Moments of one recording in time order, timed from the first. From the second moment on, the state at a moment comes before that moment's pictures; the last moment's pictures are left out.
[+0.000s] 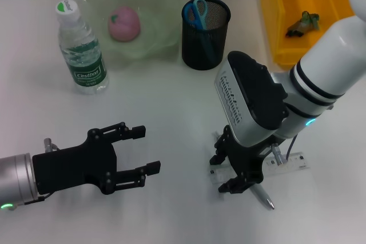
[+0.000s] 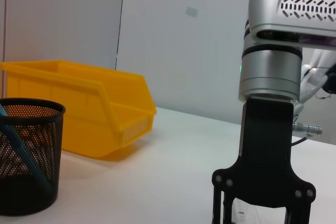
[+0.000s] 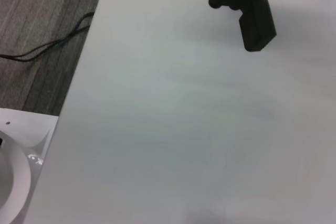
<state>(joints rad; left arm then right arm) -0.40 -2.06 0.69 0.36 1.96 1.62 -0.88 0.75 2.09 -1.70 -1.01 -2.29 -1.43 1.78</state>
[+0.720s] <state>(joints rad) -0.40 -2.06 0.69 0.36 1.95 1.63 -0.88 0.74 2.08 -1.58 -1.09 -2.28 -1.54 1.81</state>
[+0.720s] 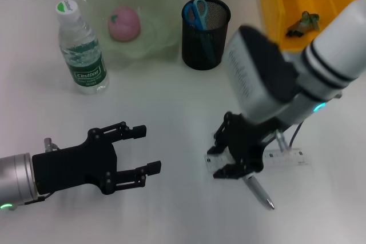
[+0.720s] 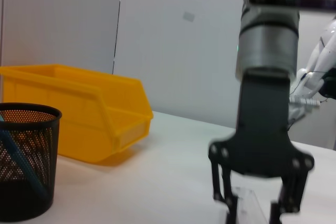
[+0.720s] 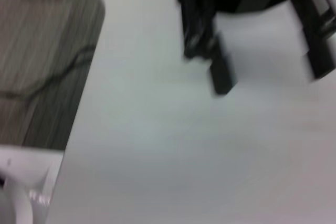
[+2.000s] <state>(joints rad) -0.41 -2.07 0.68 0.35 1.88 1.68 -0.90 0.61 2.08 -0.78 -0.52 -1.72 -1.69 1.10</state>
